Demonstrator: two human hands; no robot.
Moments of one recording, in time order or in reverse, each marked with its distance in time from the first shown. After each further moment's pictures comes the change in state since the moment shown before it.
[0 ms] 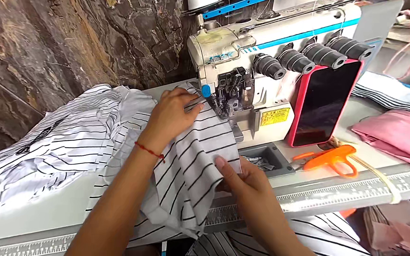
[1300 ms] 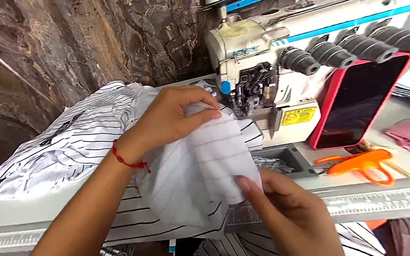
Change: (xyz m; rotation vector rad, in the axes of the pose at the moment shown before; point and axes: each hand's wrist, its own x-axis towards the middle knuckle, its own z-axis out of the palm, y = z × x) left_hand -0.023 0.009 -0.061 -0.390 0.016 0.429; right_hand -0.021 -0.017 -0.002 -0.187 -0.040 -0.325
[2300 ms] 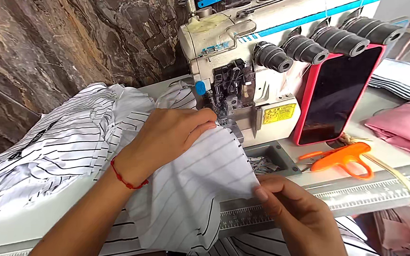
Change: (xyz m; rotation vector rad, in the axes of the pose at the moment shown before) left_hand -0.001 -0.001 0.044 0.460 -0.081 0.086; right_hand -0.021 0.031 -0.048 0.067 0.095 0.104
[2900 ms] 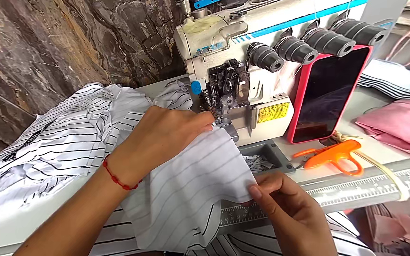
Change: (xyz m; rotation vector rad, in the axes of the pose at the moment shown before) left_hand 0.003 0.002 -0.006 0.152 -0.050 0.078; right_hand -0.003 -0.001 0.007 0.141 0.071 0.059
